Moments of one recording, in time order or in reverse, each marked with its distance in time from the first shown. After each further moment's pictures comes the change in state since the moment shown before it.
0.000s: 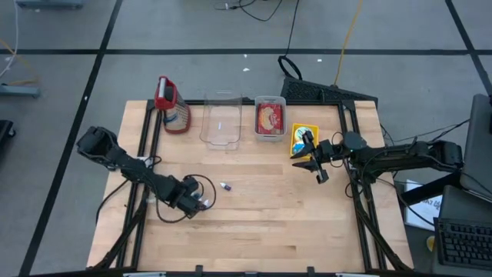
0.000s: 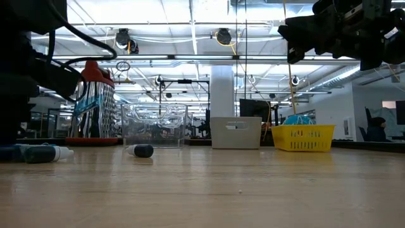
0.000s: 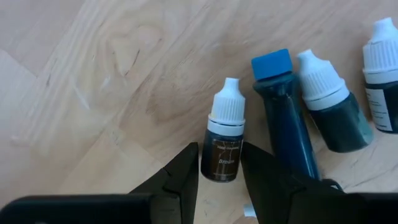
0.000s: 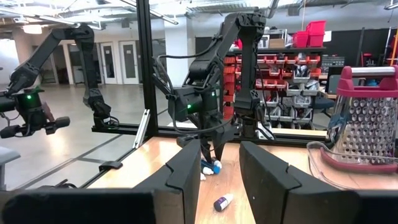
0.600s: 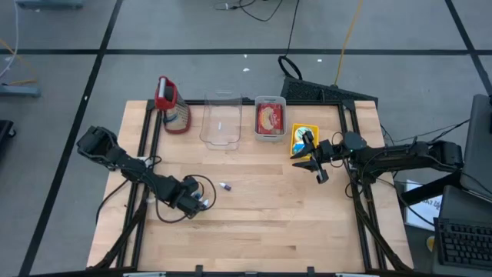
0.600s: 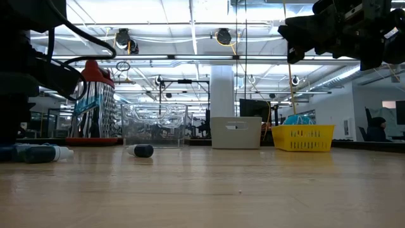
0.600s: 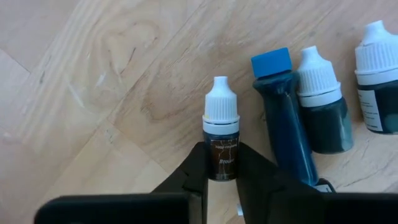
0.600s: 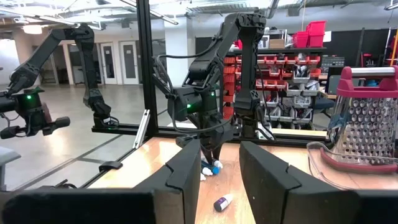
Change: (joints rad) left arm 0.000 0.004 -0.002 0.011 -0.007 -0.015; right arm 0.000 0.000 0.000 0.000 0.000 0.000
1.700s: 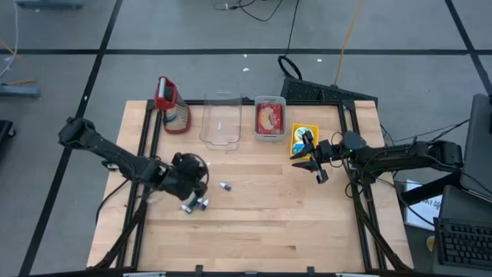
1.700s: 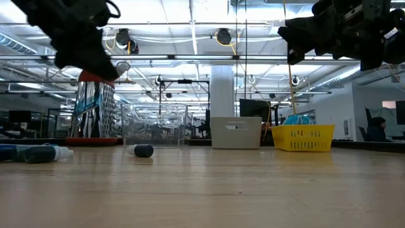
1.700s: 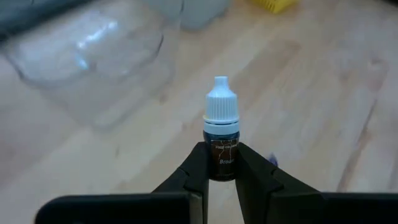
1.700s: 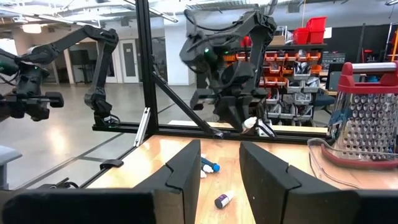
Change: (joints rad) left arm 0.096 -0.363 -0.002 0.221 -0.592 0.324; right arm 0.000 0.000 0.000 -0.012 0.000 0.004
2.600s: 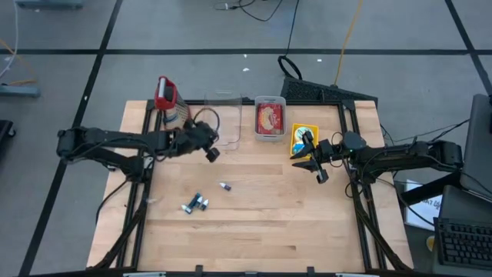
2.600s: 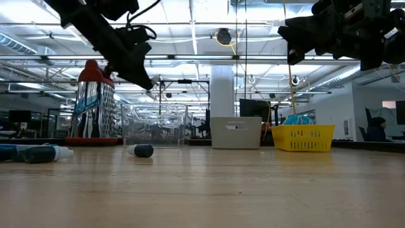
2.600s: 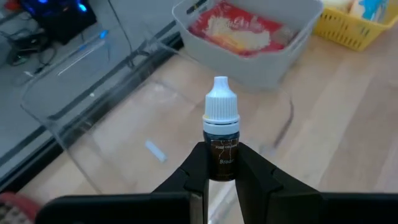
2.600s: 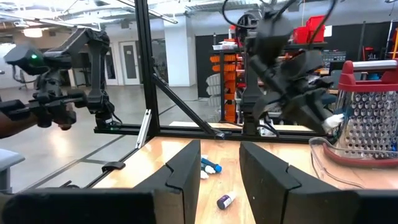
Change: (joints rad) left arm 0.572 0.037 0.001 0.318 0.226 0.693; right arm 0.000 0.000 0.000 0.004 0.000 0.020
